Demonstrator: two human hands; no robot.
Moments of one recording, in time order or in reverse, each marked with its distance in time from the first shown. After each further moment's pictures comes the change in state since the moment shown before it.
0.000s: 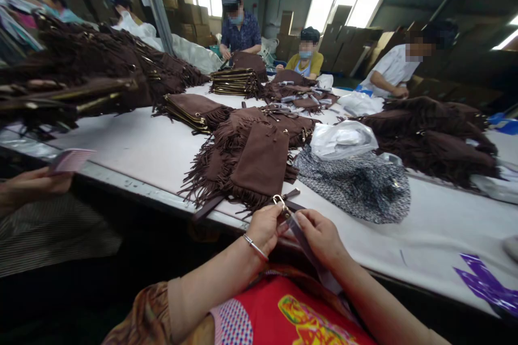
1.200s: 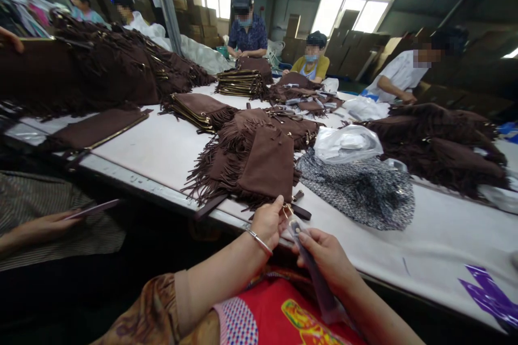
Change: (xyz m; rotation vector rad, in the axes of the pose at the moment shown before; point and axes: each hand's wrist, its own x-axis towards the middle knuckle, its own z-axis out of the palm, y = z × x) left_hand 0.014 0.001 0.007 -0.025 0.133 -0.027; right_hand -0.028 0.014 0.006 0.381 -0.225 0.330
